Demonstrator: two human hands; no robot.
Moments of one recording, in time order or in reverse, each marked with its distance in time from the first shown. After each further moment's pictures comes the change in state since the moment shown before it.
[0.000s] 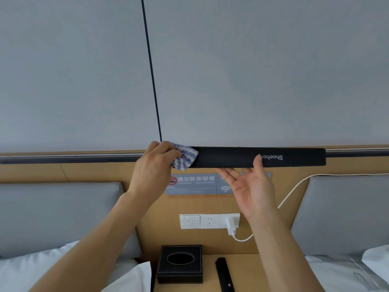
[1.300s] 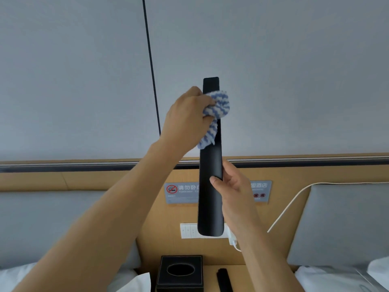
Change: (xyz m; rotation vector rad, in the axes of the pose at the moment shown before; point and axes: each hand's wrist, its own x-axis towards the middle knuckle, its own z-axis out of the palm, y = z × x) left_hand 0.112 0.066 -0.047 -0.146 0.123 0.030; right_hand -0.017 0.022 0.024 -0.811 -0.249 -0.285
